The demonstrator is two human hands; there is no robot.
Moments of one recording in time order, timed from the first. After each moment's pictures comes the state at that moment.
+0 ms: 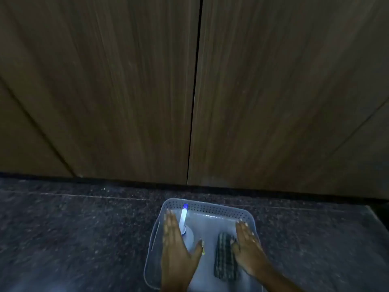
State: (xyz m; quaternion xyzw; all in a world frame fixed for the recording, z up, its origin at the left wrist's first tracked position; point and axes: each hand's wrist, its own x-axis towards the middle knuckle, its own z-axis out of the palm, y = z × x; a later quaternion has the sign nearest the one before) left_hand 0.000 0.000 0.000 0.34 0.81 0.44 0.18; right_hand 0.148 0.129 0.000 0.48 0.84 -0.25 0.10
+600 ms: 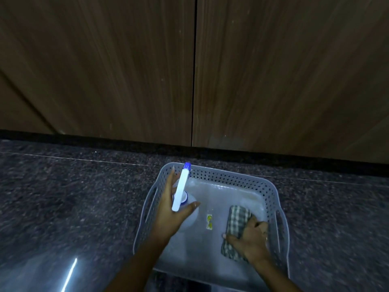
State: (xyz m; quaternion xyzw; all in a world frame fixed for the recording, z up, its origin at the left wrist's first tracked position) left_hand -0.049 0.026 -0.090 0.34 0.71 0.56 0.26; right_hand 0.133 0.122 -0.114 0.62 0.72 -0.31 0.11
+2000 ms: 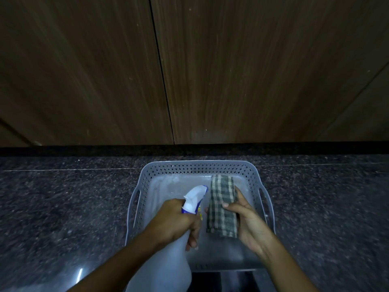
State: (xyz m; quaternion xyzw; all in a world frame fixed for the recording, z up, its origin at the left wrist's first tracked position) left_hand -0.011 0.035 -0.002 0.27 0.71 0.34 0.55; right_hand 0.140 0.135 -0.068 0.36 0.33 -0.85 -0.20
